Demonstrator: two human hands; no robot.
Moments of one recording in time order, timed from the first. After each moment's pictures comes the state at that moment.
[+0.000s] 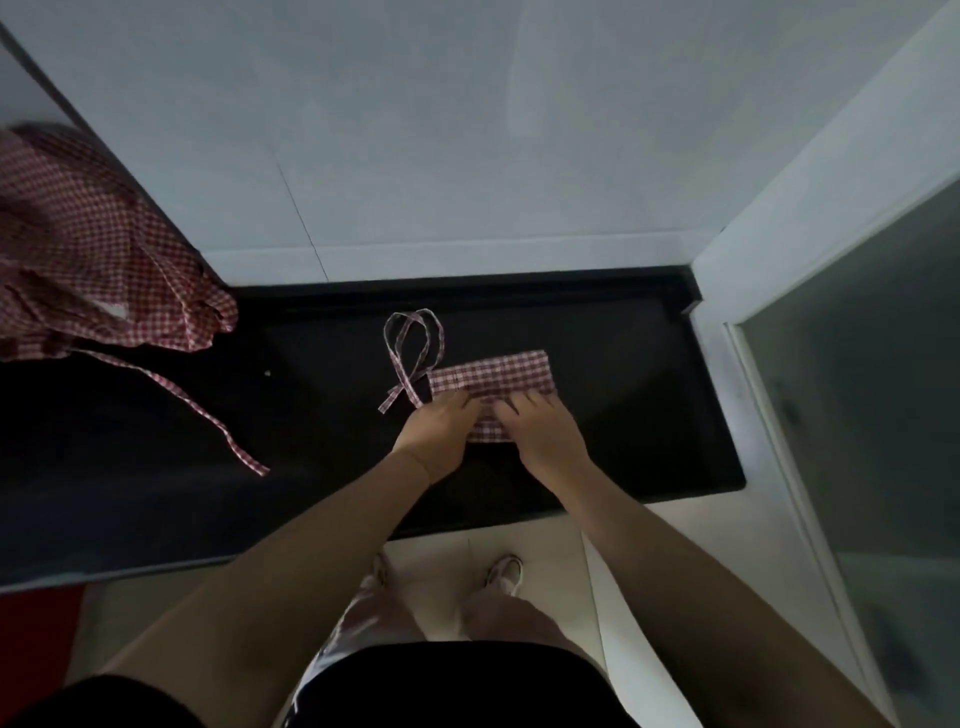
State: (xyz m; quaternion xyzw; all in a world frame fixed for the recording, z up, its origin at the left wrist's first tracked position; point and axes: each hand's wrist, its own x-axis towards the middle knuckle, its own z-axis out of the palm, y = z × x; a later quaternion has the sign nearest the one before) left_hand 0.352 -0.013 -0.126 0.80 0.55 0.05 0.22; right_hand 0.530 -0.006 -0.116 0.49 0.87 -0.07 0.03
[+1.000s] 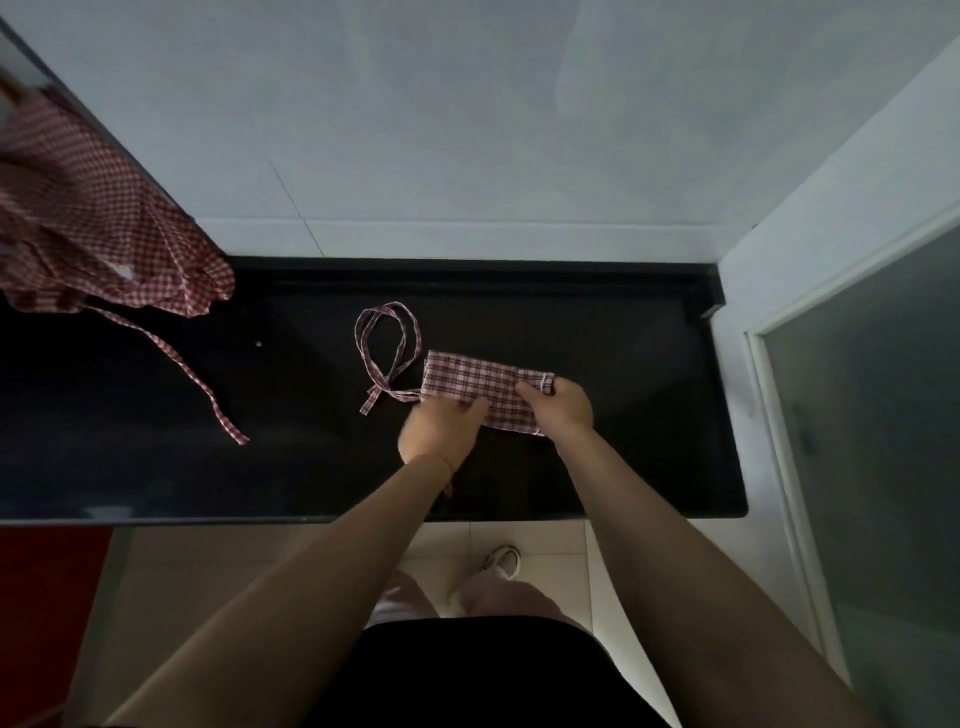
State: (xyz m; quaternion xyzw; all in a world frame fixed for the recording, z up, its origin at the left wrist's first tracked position) left_hand 0.425 -0.014 -0.118 0.37 0.82 0.14 0.41; right_hand 0.565 0.045 -0.136 0.76 0.40 -0.49 -0.12
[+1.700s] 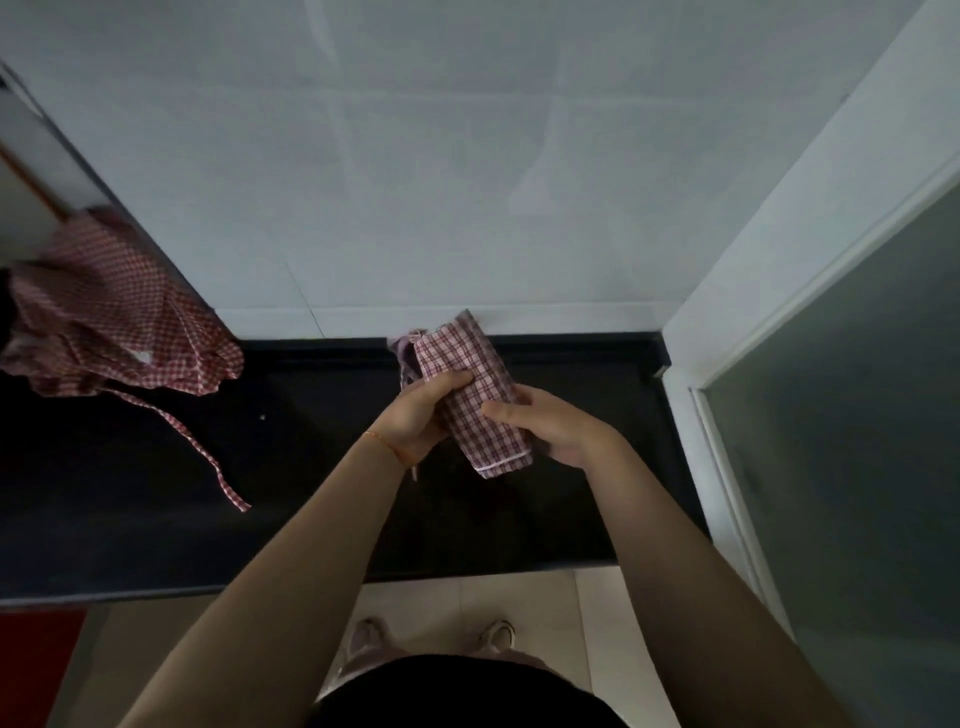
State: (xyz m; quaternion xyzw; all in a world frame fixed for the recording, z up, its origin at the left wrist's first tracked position) left_hand 0.396 0.029 -0.030 0.23 0.47 0.42 0.74; right_hand 0.588 0.059 -0.015 0.50 0.48 -0.72 -0.09
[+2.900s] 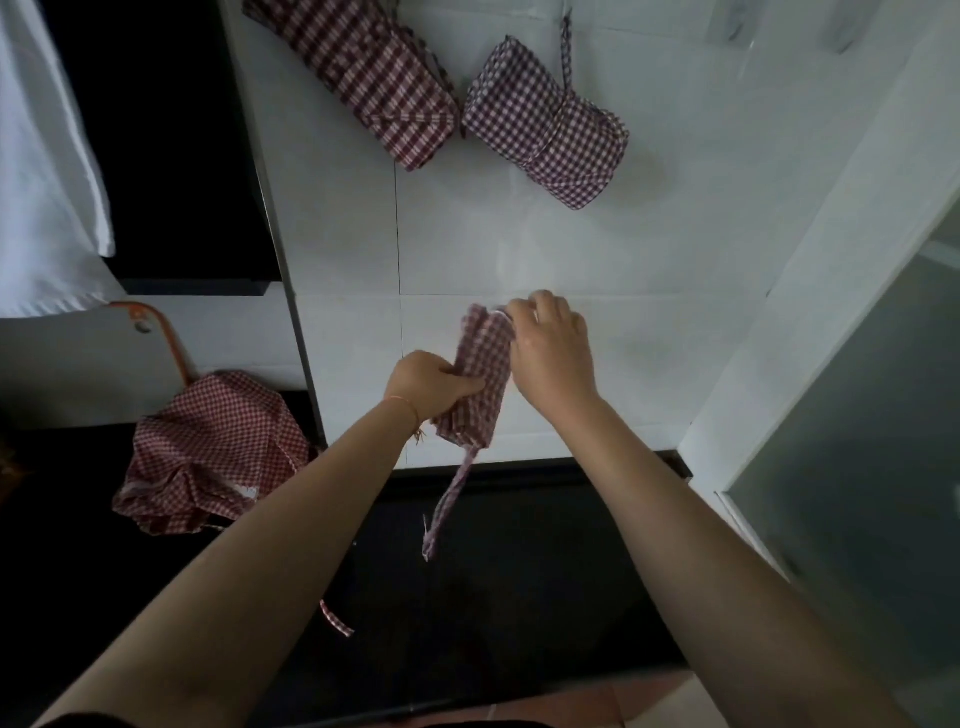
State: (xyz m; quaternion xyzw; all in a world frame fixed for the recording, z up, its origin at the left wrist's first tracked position) left_hand 0.242 0.044 0.166 0.59 0.68 0.31 0.31; right_hand 0.406 0.049 0.192 0.51 0.79 0.18 -0.28
